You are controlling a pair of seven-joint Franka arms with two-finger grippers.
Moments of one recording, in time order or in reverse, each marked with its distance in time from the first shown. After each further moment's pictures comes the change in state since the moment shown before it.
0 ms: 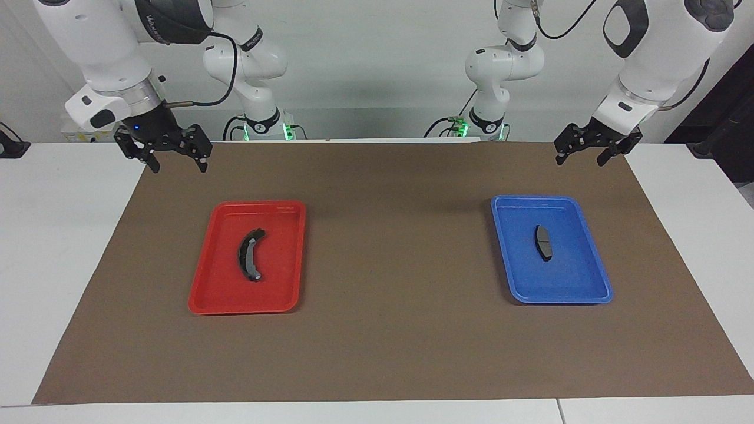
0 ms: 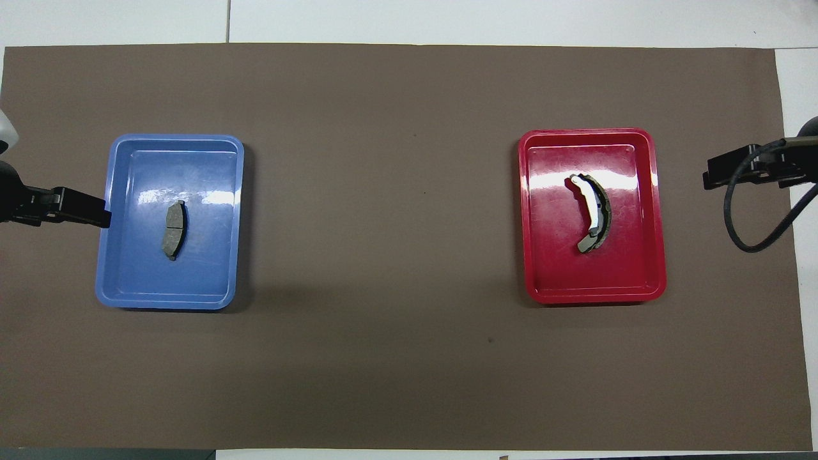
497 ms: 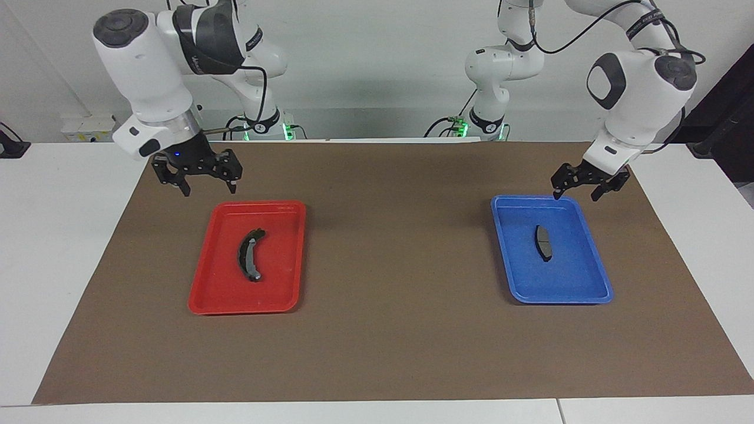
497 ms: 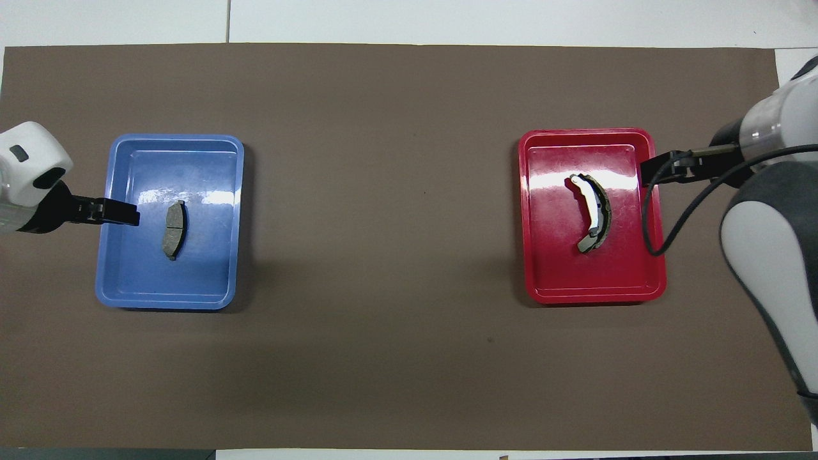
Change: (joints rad) left arm 0.001 0.007 0.017 -0.306 0.000 0.397 0.034; right arm 0.080 0.027 0.022 -0.175 0.000 0.232 0.050
